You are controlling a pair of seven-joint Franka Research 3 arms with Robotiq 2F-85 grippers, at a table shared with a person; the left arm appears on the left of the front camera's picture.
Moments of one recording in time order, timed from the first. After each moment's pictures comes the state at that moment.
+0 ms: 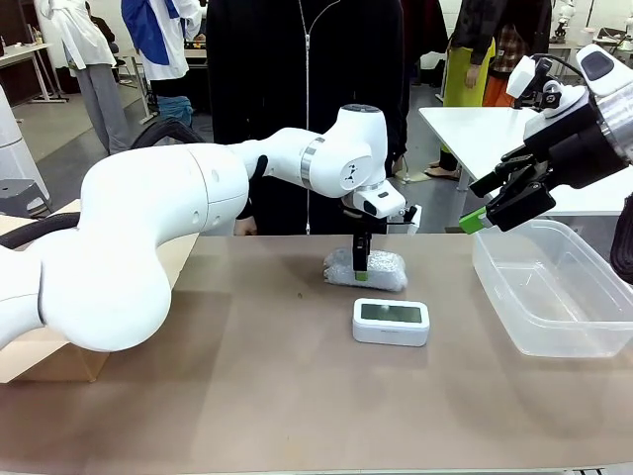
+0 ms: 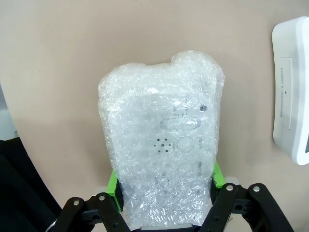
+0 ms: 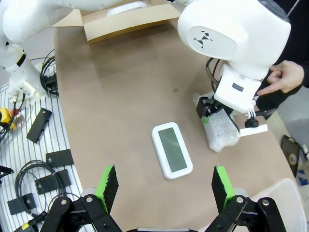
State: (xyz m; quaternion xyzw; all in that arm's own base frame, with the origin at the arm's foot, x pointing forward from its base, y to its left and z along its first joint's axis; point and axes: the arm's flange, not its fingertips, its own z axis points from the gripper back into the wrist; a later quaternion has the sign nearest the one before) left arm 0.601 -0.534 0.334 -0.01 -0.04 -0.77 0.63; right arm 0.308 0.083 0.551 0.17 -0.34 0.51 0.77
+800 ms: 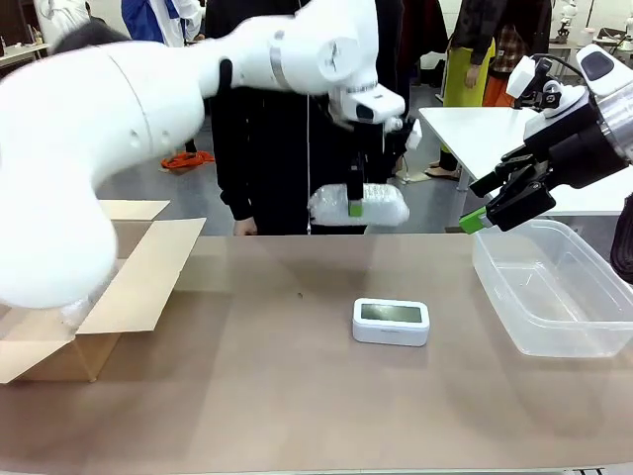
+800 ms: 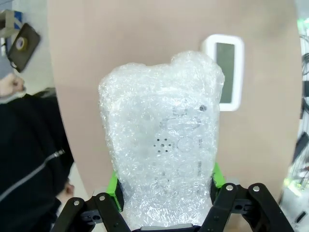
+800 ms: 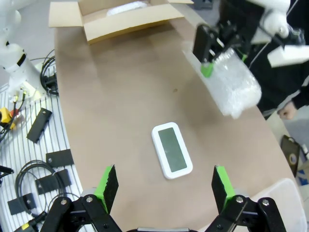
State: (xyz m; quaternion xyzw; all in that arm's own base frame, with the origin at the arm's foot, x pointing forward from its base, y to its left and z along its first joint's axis) left arm 0.555 -0.494 0.531 -0.04 -0.03 -0.71 0.70; right arm 0.308 0.083 0.551 0.17 -0.34 0.51 0.77
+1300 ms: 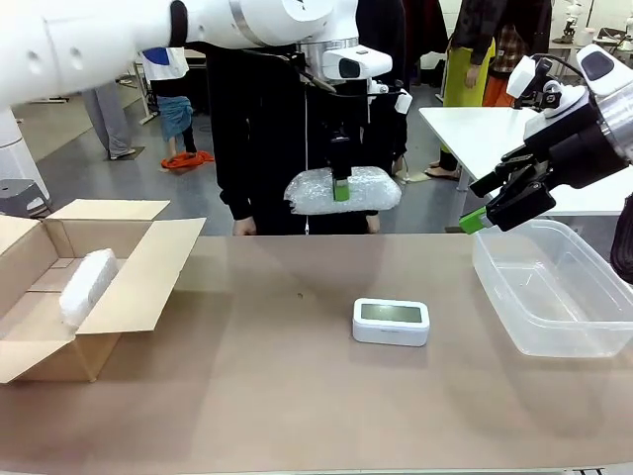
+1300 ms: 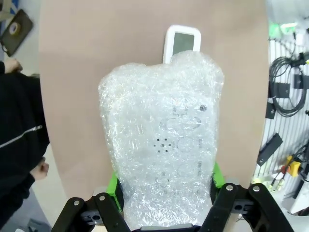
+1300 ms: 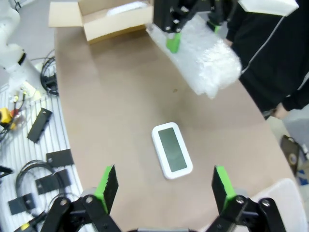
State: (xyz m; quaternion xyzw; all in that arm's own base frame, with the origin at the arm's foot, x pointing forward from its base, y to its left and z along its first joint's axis) left arm 0.502 -0.455 0.568 -0.05 -0.02 -0.68 0.73; right arm 0.308 0.083 0.551 0.17 -0.34 0.51 0.77
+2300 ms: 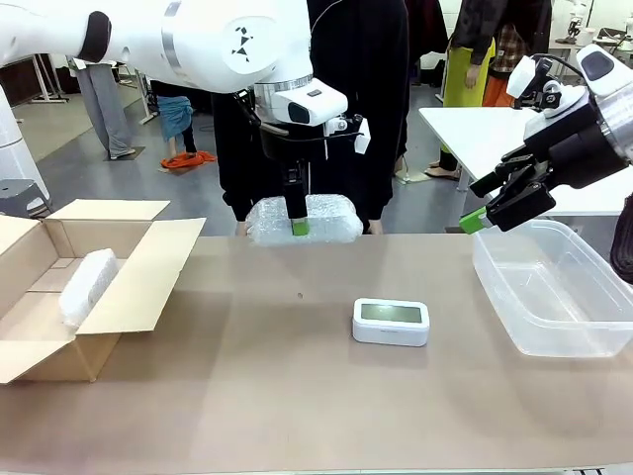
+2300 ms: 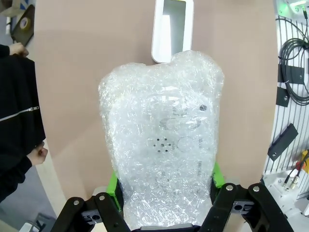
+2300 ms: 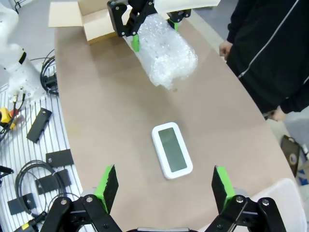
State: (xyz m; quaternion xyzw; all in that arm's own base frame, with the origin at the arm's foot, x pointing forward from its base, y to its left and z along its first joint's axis) left arm 0.454 -0.404 0.537 -0.02 -0.05 -0.69 0.72; right arm 0.308 0.083 0.551 0.17 -0.34 0.51 0.77
